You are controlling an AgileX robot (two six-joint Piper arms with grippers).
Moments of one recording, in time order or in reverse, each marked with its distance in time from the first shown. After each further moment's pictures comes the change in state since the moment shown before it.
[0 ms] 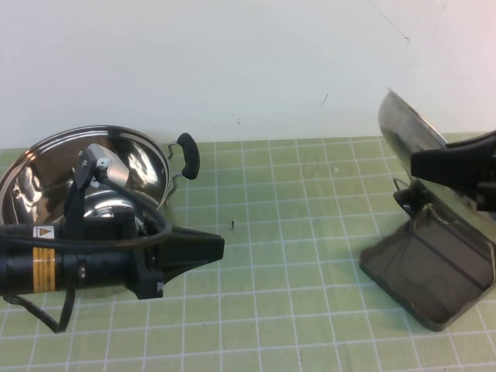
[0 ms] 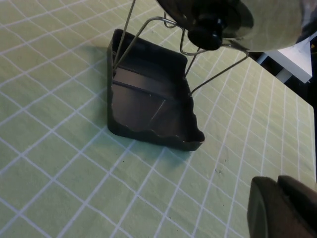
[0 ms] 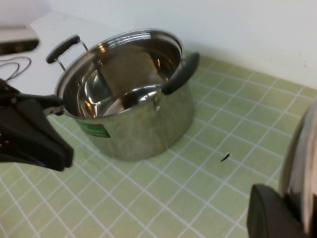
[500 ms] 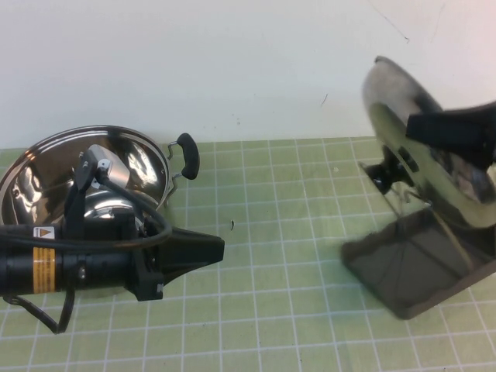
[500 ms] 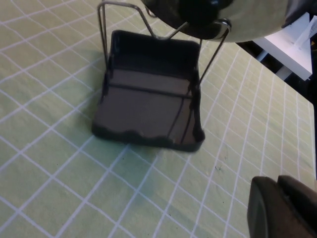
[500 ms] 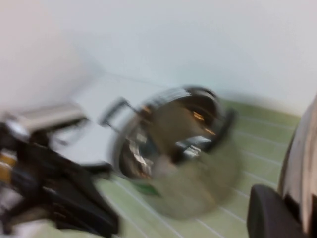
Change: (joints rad) right arm -0.069 0.109 -0.035 0.250 0.192 -0.103; left arm 0.000 0.000 0.000 0.008 -0.001 -0.003
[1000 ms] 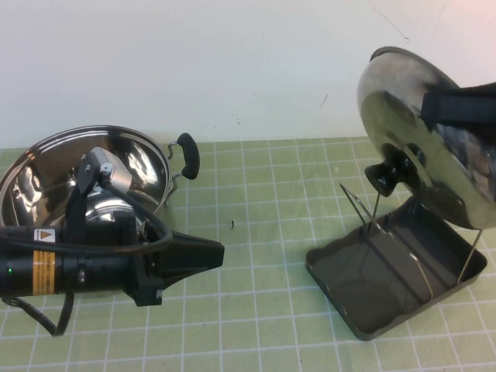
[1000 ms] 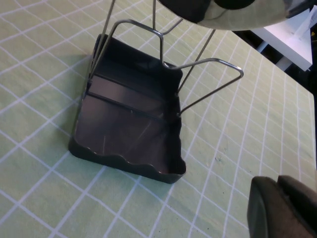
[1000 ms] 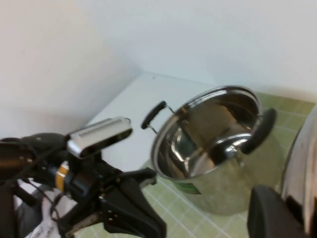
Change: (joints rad) right arm -0.060 0.012 -0.113 -0.078 0.155 0.212; left arm 0.000 0.000 -0.002 0.026 0.000 0.000
